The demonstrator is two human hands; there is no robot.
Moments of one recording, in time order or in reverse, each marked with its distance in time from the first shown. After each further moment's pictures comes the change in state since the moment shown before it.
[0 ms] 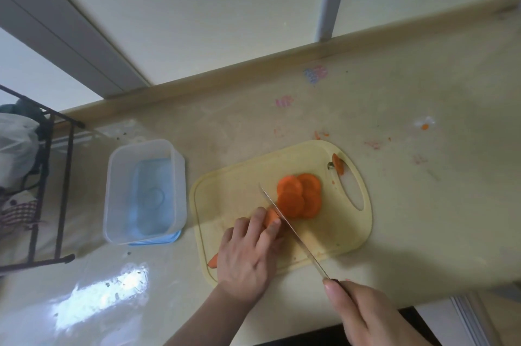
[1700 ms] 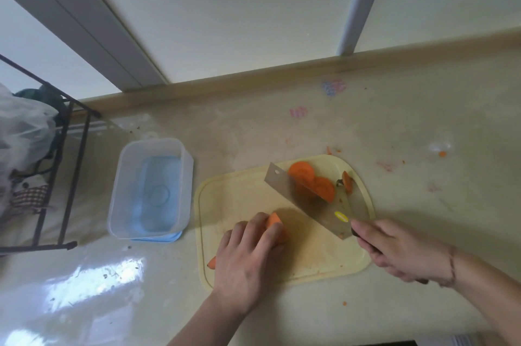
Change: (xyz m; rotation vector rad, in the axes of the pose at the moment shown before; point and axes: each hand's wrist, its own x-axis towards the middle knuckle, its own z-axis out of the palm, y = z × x) left_hand 0.007 0.009 -0.011 -0.010 0.035 -0.117; right_hand 0.116 0.026 -0.074 0.178 -0.626 0.251
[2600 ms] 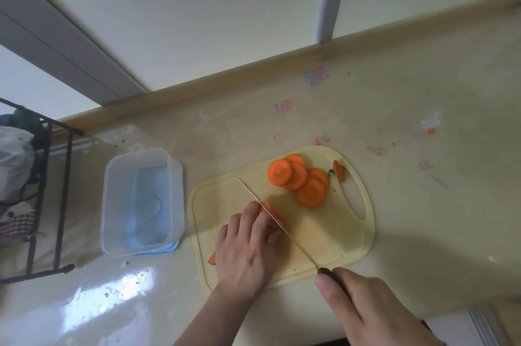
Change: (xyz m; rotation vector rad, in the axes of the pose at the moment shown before) left_hand 0.020 -0.001 0.008 0.041 0.046 -0.022; right_hand -0.051 -0.015 0.096 -0.167 0.304 -0.234
